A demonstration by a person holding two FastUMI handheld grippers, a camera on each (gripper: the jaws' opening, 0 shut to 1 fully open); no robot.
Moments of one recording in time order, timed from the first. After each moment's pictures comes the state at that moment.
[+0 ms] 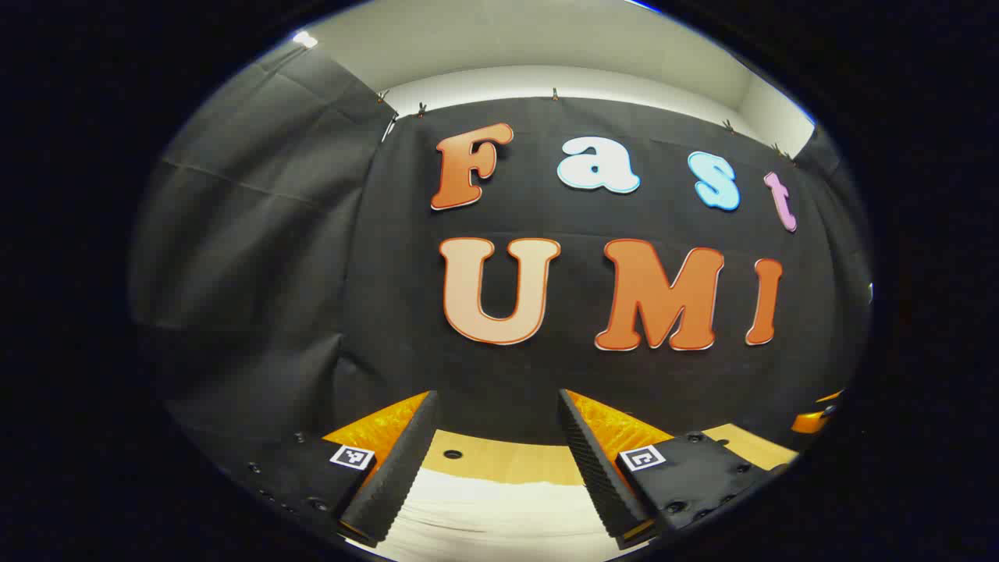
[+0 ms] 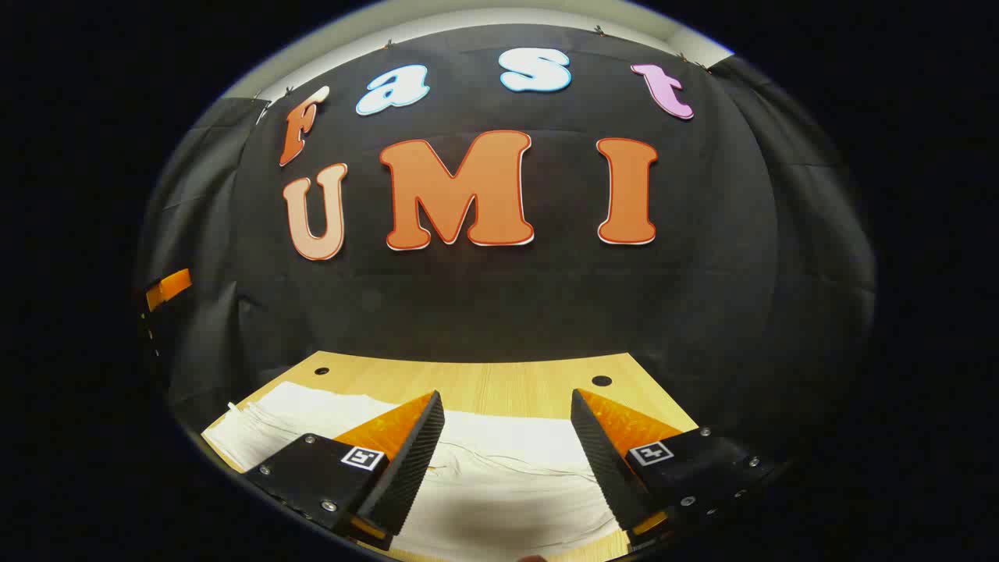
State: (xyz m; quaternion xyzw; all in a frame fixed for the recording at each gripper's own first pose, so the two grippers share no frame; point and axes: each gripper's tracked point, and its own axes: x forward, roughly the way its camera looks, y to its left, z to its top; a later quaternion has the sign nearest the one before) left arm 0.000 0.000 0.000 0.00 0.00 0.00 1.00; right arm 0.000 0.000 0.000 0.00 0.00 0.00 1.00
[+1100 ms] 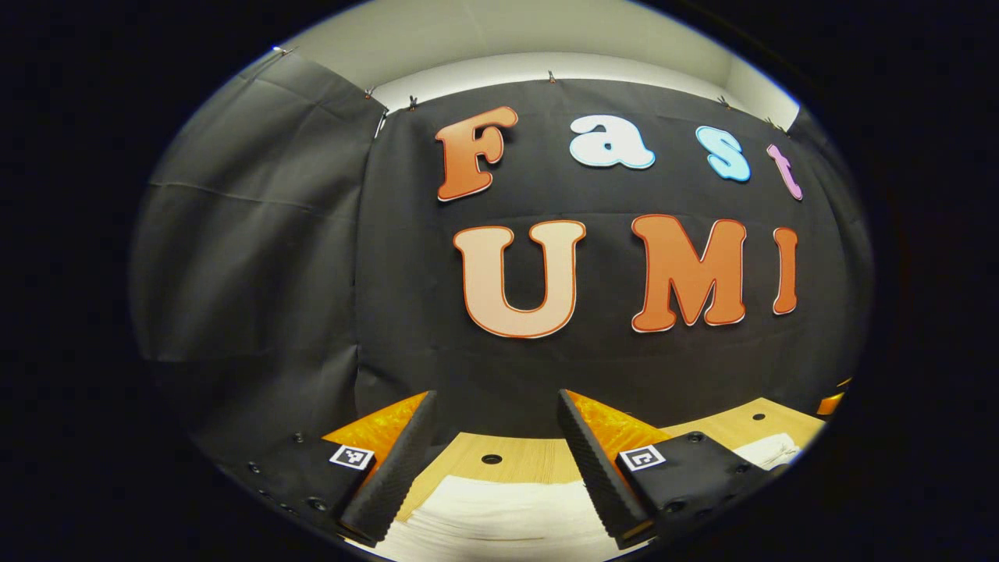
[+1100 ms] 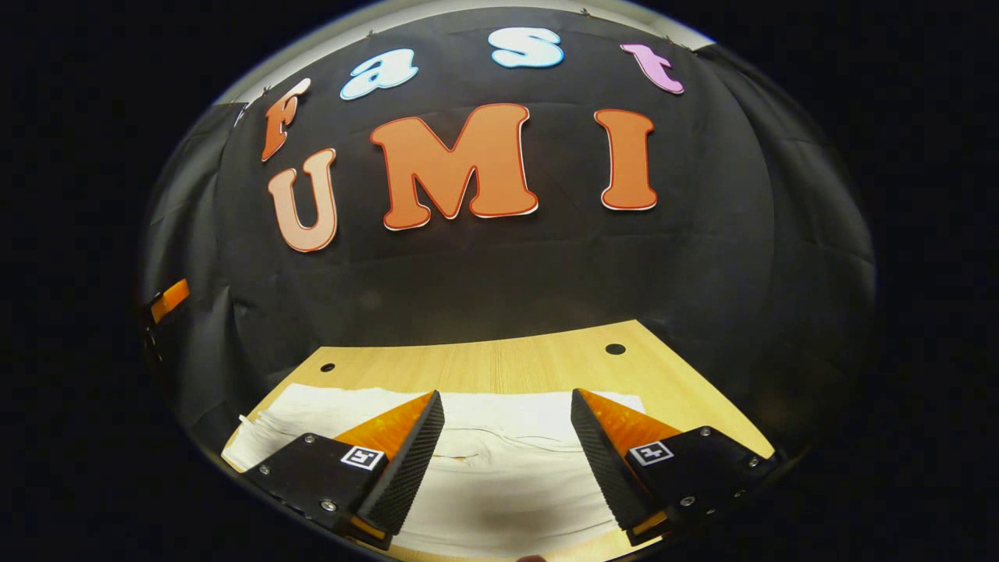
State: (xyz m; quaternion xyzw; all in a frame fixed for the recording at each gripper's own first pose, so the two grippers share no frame) left arm 0.053 0.082 -0.009 0.06 0.02 0.03 1.00; right arm 0.006 0.040 -0.026 0.05 0.05 -0.01 1.00
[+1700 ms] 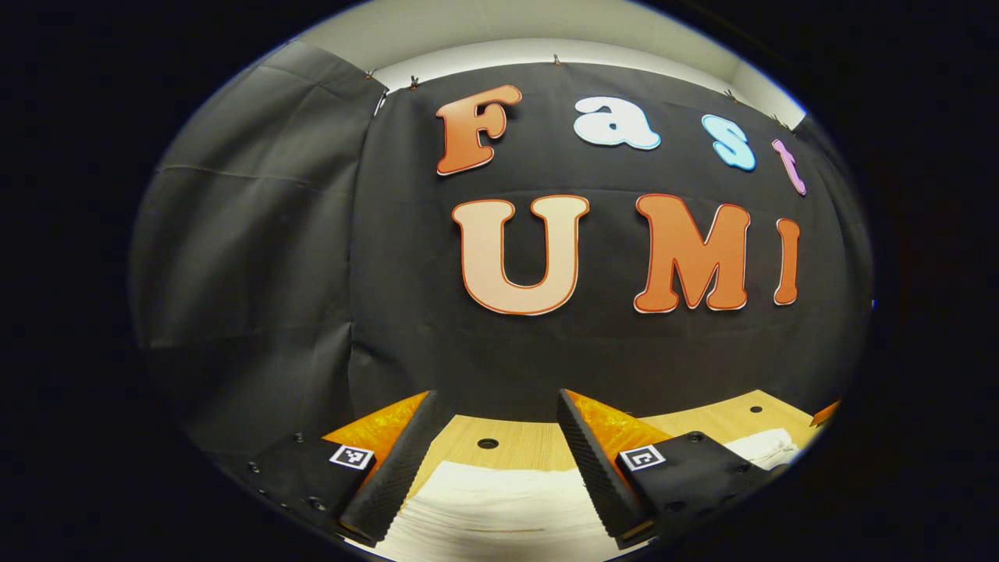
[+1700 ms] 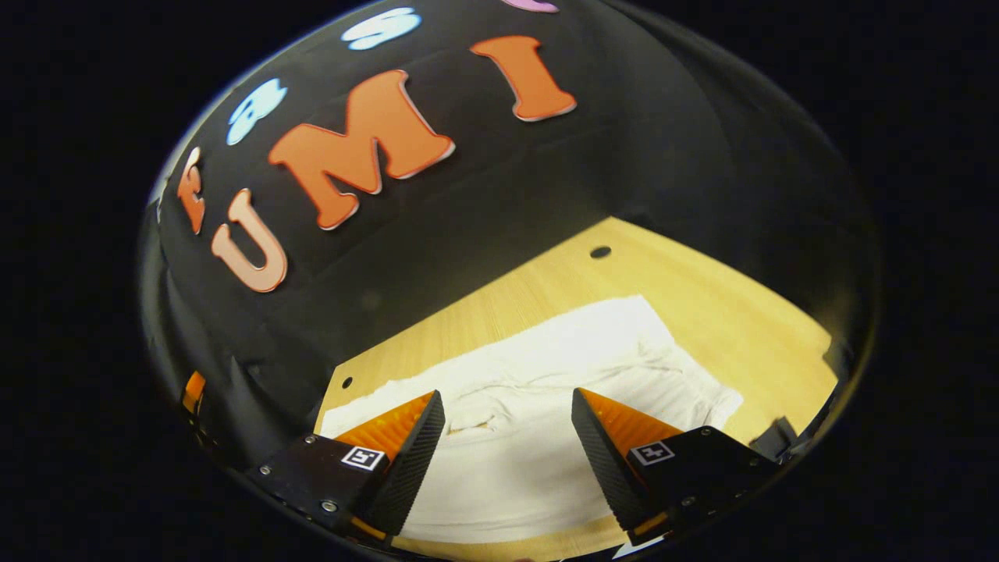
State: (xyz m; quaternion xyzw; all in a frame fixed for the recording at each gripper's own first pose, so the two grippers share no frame) left arm 0.064 0.086 -0.038 0.05 0.06 0.02 1.00; right arm 0.004 0.005 -0.123 0.27 0.19 -0.04 0.94
